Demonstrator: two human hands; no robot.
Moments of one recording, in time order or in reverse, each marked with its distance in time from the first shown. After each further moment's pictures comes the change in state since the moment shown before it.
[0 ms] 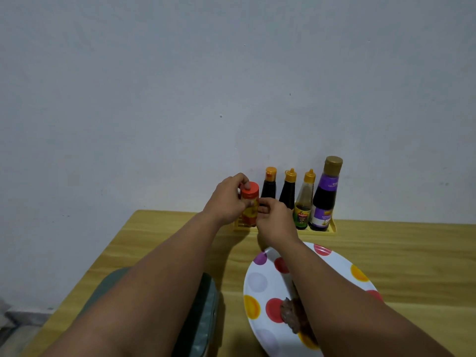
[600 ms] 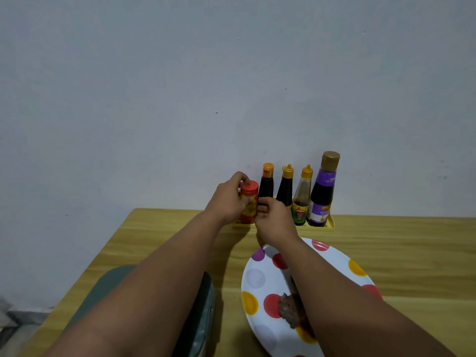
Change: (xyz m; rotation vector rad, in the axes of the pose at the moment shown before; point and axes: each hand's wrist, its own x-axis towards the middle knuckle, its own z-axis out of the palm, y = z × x) left_hand 0.000 -0.002 0.012 0.013 0.005 -0.031; right_hand -0.002 0.009 -0.002 0.006 -0.048 0.013
